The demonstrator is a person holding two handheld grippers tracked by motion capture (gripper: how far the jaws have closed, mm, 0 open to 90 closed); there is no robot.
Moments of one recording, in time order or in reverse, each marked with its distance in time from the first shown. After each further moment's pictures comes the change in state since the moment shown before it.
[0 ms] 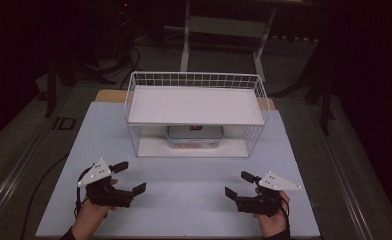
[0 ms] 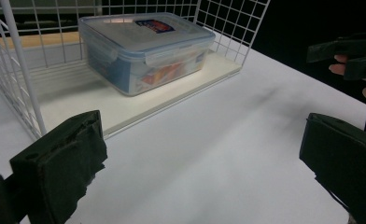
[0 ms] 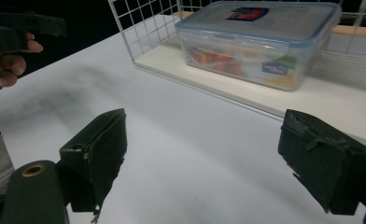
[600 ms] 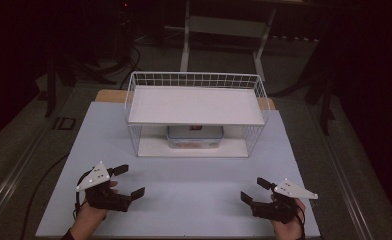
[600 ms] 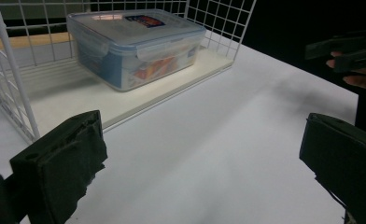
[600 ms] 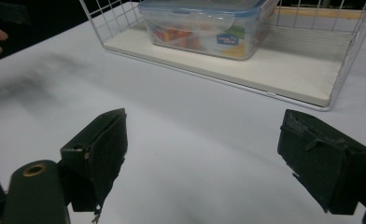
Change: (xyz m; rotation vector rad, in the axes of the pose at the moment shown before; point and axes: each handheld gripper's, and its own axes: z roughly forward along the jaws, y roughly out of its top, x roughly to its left) left arm 0.004 -0.011 -0.003 -0.014 -0.046 0.029; right arm -0.021 -0.023 -0.027 0.024 -0.084 0.017
